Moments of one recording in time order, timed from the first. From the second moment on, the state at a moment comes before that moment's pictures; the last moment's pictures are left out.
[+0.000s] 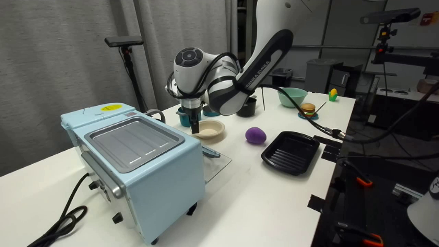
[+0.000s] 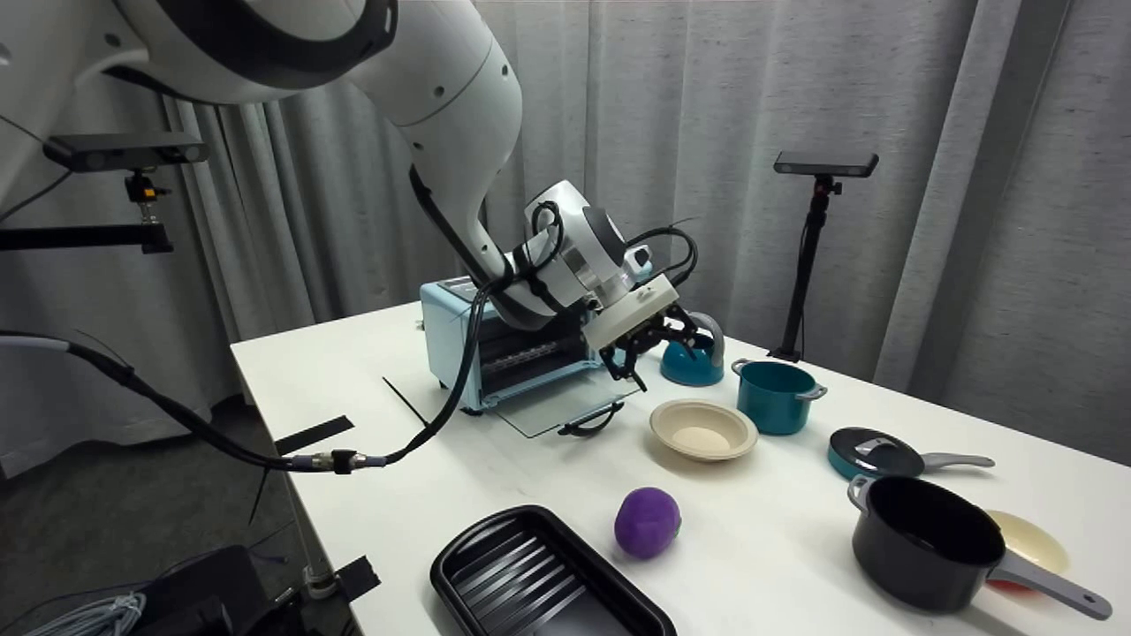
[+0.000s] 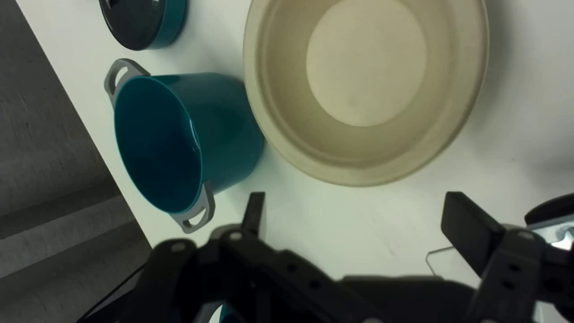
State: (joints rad) arm 0.12 0.66 -0.03 -1.67 -0.91 2.60 0.01
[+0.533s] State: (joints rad) arm 0.12 0.67 -0.03 -1.67 -0.91 2.59 0.05
